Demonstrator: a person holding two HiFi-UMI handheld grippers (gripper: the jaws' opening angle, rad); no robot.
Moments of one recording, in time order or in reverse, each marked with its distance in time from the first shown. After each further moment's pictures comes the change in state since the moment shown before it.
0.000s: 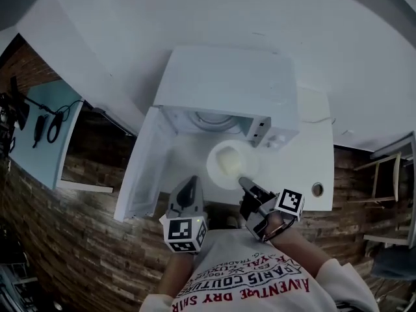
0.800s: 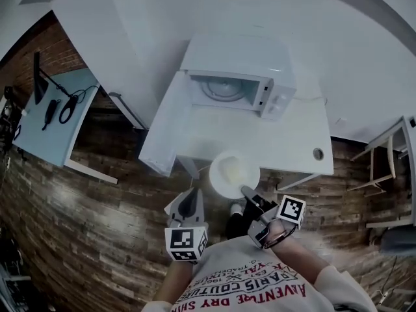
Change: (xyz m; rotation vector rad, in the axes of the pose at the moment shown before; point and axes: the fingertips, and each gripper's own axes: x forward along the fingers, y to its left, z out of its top) left arm -0.215 -0.004 -0.074 0.034 -0.029 -0.032; right arm -0.108 -0.019 -0.191 -0.029 -0.039 0.024
